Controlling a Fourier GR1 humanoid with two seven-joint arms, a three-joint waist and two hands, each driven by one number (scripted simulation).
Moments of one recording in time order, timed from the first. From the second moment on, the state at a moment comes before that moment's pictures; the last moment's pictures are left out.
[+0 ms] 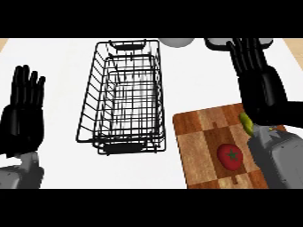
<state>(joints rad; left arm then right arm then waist) -0.12 0.24 -0.03 -1.66 0.27 0.35 -0.12 -0.42 -0.22 0.16 -1.66 -0.24 -0.24 0.01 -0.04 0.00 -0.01</state>
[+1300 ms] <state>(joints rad) -0.02 0.41 -0.09 -1.58 0.31 0.10 0.16 0.12 -0.82 0.18 -2.00 0.21 0.07 -0.17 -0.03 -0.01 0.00</state>
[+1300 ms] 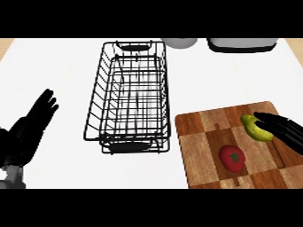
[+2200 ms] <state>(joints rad) -0.05 0.37 -0.06 -1.56 0.26 0.06 0.17 0.14 -0.78 0.43 -2.20 0.57 0.32 0.30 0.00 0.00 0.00</state>
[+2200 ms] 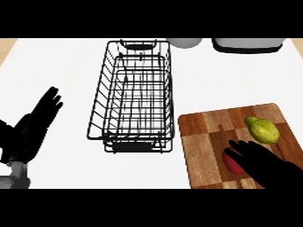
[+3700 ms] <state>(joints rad) -0.06 0.28 0.03 -1.58 0.17 -0.02 0.22 0.05 -0.53 0.41 -1.71 0.99 0.27 0.04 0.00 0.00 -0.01</state>
